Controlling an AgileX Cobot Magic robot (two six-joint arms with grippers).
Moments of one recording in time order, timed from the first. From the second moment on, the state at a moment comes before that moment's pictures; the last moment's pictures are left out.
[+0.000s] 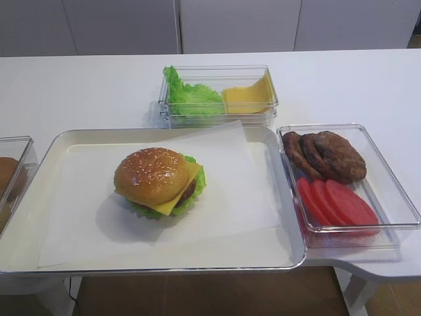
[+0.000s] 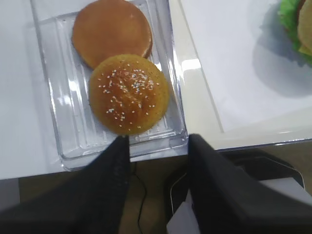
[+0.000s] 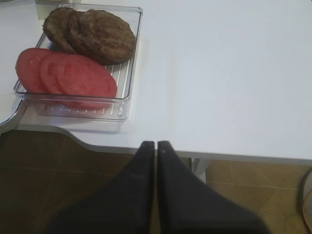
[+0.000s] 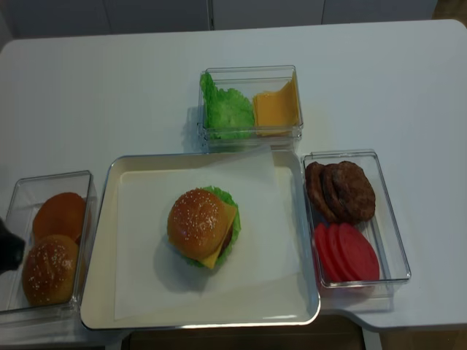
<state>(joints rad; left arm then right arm) 0.07 0.85 -0.93 -0.05 1.24 0.09 0.10 -0.02 -0.48 0.03 1.14 -0.03</state>
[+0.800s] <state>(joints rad) 0.07 0.42 -0.93 -0.02 1.27 0.01 0.10 -0.02 -0.48 0.03 1.14 -0.03</state>
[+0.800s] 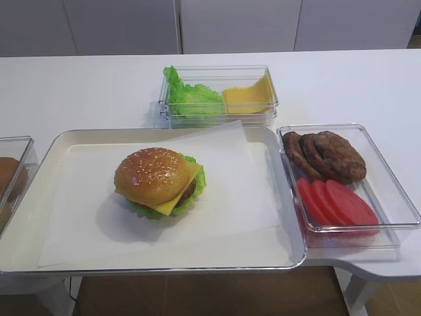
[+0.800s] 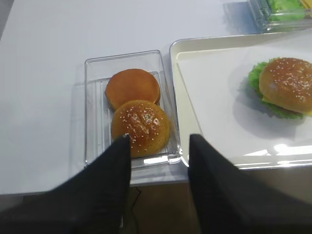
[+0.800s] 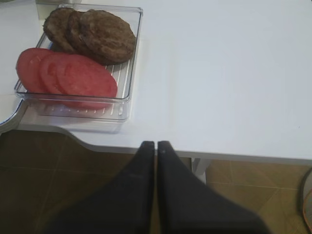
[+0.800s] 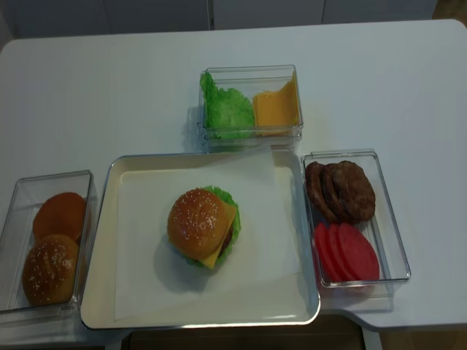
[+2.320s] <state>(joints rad) 0.07 -0.02 -0.63 0.04 1.29 -0.11 0.10 -0.02 -0.48 0.03 1.14 -0.03</state>
